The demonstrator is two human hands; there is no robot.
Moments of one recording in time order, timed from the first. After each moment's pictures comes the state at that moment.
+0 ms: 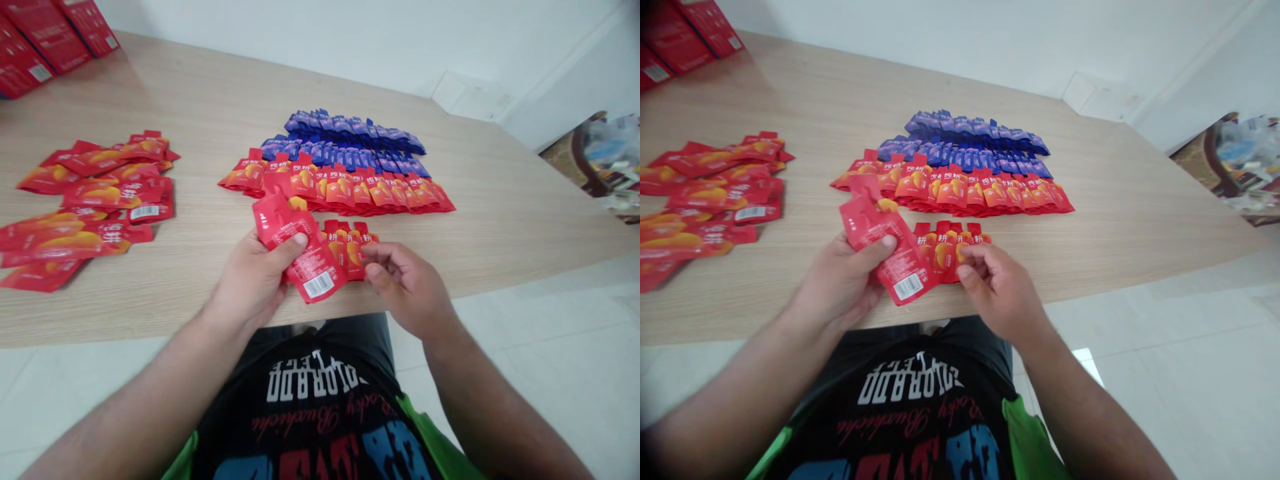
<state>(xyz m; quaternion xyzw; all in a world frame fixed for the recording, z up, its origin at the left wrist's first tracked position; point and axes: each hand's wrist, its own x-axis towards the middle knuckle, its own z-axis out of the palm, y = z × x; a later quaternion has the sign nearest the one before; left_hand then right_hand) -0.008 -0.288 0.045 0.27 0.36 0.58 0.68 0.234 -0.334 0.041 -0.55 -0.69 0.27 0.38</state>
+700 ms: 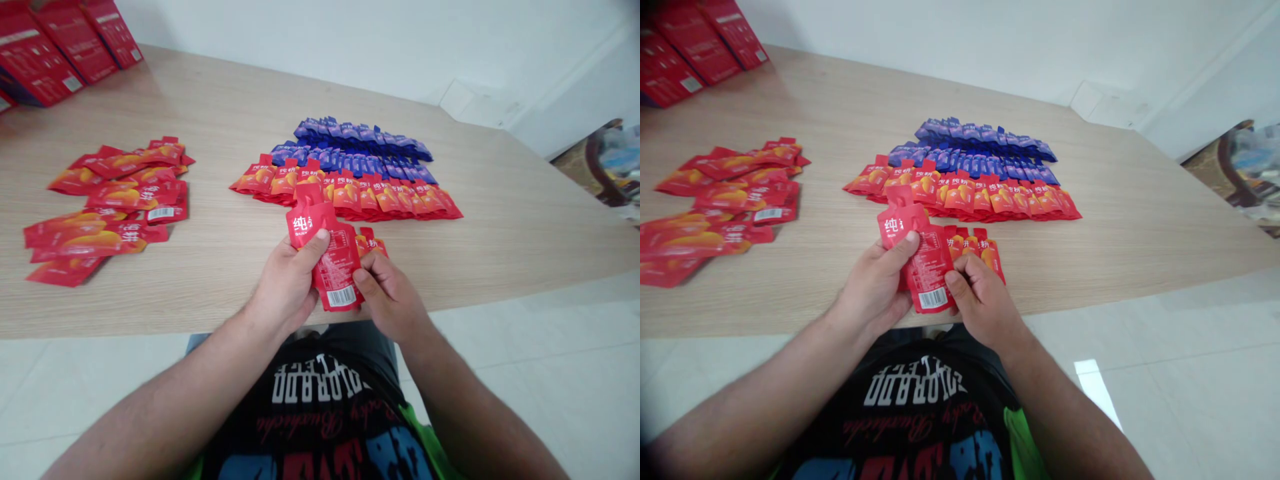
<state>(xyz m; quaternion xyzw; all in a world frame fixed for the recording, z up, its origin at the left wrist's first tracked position) 0.027 -0.293 0.042 0.26 0.30 0.58 0.71 0.197 -0.329 0.024 -0.48 -0.66 0.41 0.41</state>
